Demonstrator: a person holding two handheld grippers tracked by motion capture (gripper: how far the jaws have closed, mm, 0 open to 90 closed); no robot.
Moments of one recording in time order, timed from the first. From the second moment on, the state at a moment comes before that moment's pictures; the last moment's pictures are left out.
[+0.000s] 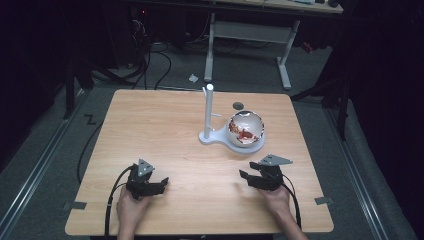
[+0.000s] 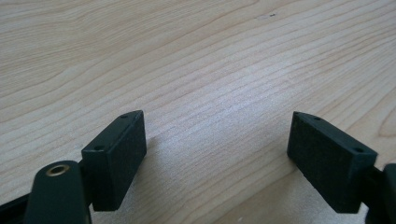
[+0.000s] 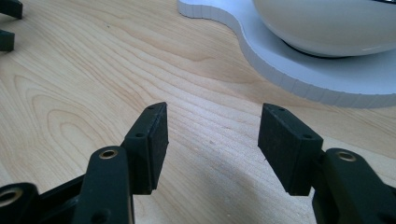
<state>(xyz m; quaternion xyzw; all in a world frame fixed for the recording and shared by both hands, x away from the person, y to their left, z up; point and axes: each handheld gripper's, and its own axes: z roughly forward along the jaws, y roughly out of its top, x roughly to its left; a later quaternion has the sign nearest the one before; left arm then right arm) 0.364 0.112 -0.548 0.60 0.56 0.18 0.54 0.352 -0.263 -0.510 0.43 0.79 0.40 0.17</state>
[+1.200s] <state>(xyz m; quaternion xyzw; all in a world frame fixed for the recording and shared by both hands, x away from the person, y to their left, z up) 0.364 0.112 -0.548 0.60 0.56 0.18 0.54 0.360 -0.251 -0.531 0.43 0.81 0.34 0.19</state>
